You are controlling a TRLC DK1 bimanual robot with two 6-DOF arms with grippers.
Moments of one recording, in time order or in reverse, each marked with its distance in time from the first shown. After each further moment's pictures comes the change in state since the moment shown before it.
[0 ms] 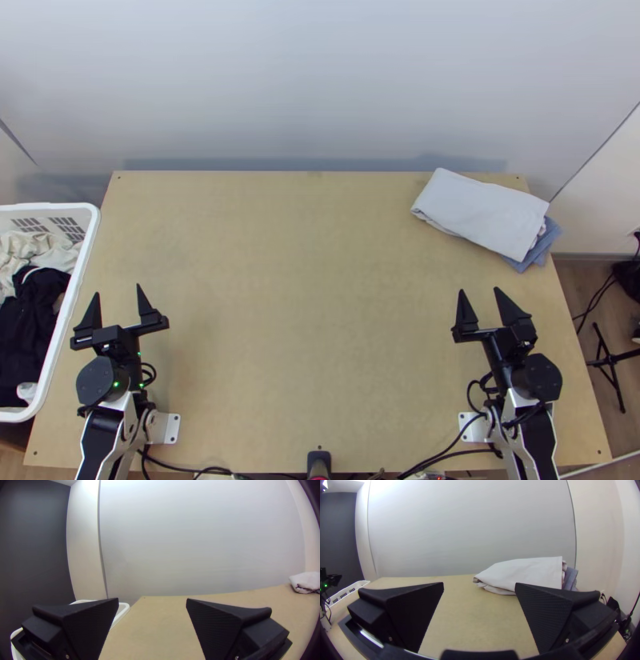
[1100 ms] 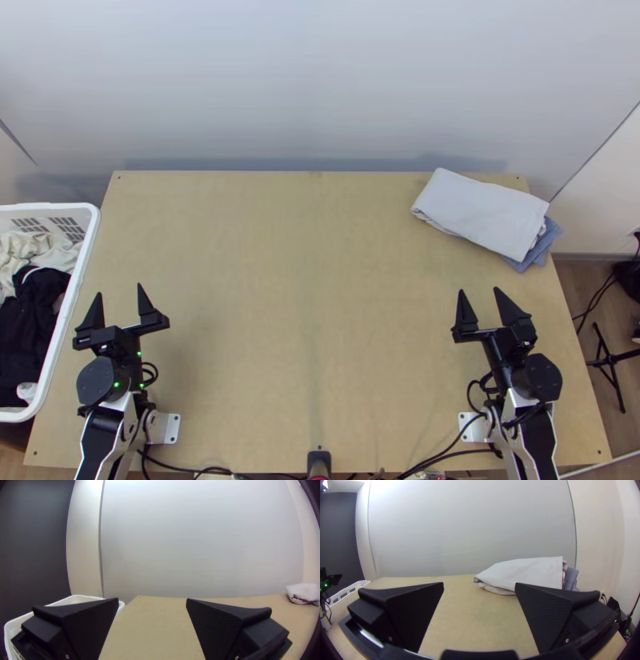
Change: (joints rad) left arm -0.012 0.000 0.000 0.000 0.000 -0.077; right arm 0.000 0.000 0.000 0.000 0.000 0.000
